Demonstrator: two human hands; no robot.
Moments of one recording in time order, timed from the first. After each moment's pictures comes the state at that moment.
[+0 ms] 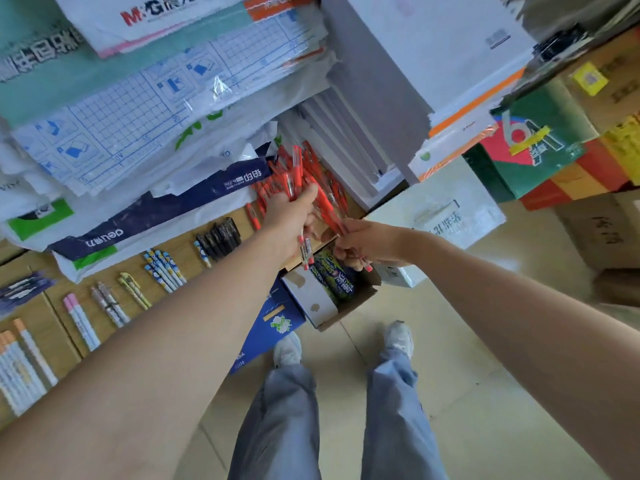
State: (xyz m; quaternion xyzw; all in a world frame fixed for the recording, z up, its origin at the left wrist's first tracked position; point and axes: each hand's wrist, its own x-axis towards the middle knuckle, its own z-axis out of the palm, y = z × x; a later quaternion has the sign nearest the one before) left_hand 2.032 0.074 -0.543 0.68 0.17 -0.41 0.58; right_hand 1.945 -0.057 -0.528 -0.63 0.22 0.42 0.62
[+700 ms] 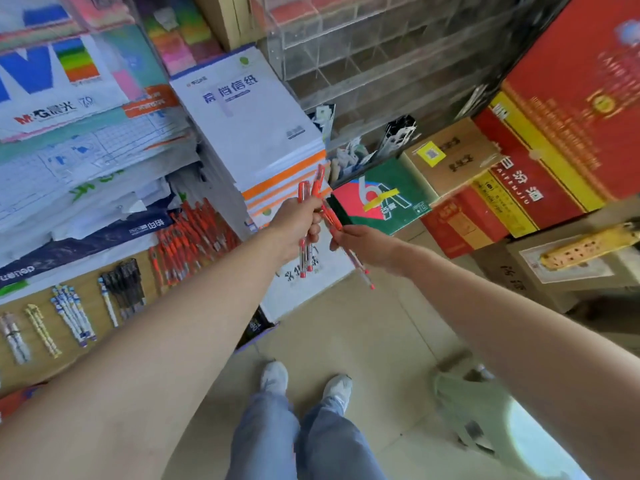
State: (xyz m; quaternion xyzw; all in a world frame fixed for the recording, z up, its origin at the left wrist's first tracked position) left_hand 1.914 -0.192 -0.411 0.67 0.08 -0.43 0.60; right_hand 1.825 -0.309 -0.407 -0.79 0.24 0.28 0.48
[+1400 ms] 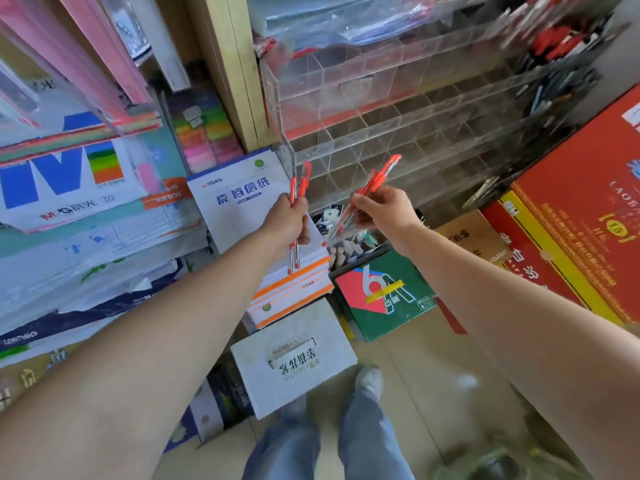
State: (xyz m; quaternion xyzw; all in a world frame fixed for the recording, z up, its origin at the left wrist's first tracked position) left_hand 2.075 -0.262 -0.357 0.75 0.05 -0.33 0.57; right_hand 2.010 -0.427 -0.347 -0.74 0.30 0.01 0.60
